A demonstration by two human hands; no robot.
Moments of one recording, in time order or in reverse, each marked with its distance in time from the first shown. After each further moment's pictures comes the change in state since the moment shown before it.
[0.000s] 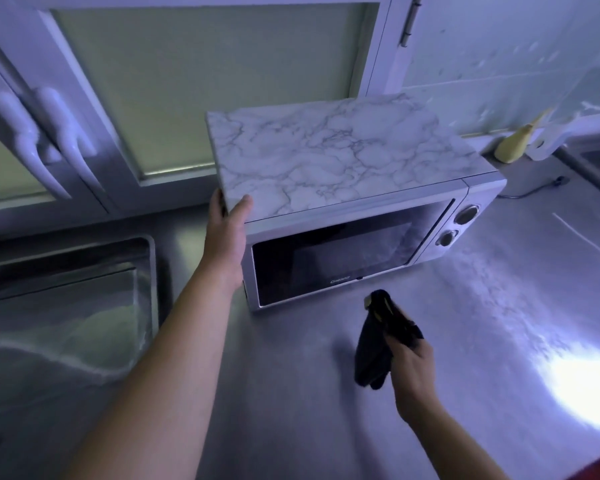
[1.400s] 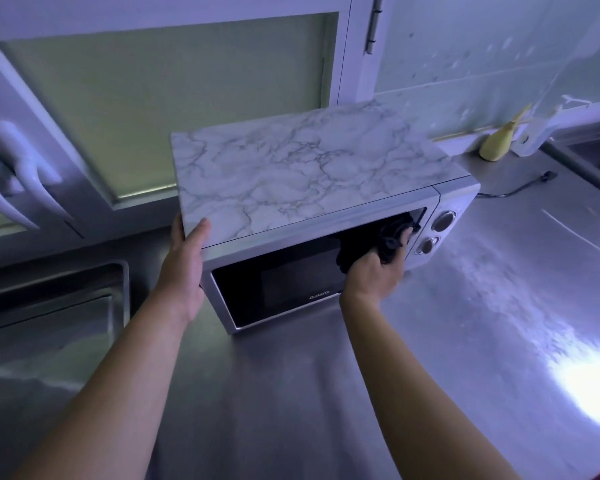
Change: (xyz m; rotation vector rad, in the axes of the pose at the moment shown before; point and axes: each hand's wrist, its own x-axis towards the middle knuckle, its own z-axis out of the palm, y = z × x) left_hand -0.002 0.001 0.011 -0.012 -0.088 -0.020; right_hand 0.108 -0.107 0.057 0.432 0.594 -0.149
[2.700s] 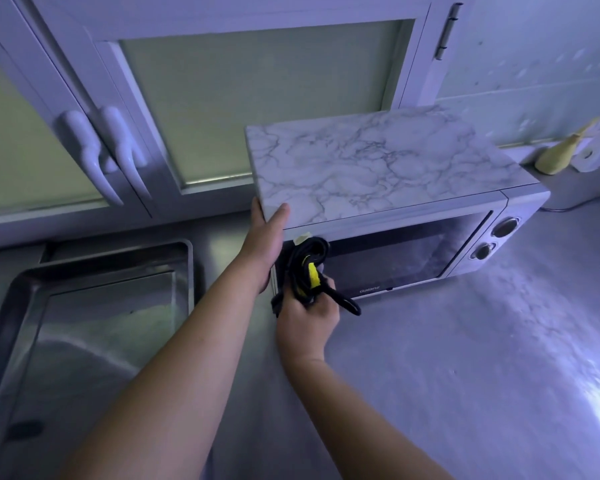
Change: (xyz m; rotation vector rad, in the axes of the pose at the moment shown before) left_hand 0.002 0.010 -0.009 0.249 0.005 -0.015; right_hand -0.194 0.048 0.010 -0.097 -0.524 0.013
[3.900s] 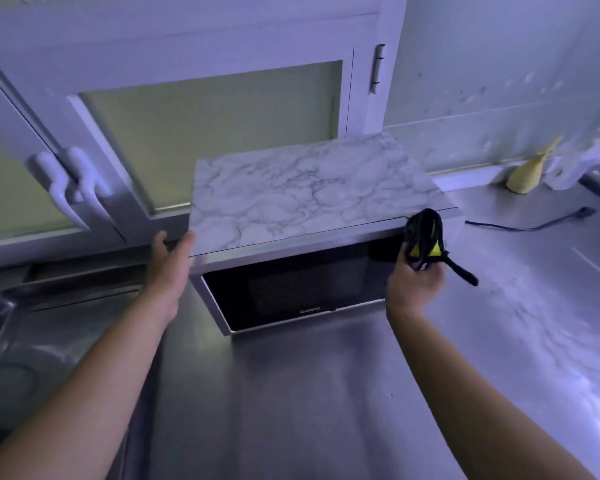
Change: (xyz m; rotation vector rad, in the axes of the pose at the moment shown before) left_hand -0.036 0.016 0.012 0.277 0.431 -0.053; right_hand 0.216 -0.087 -0.203 -0.056 0.314 -0.170
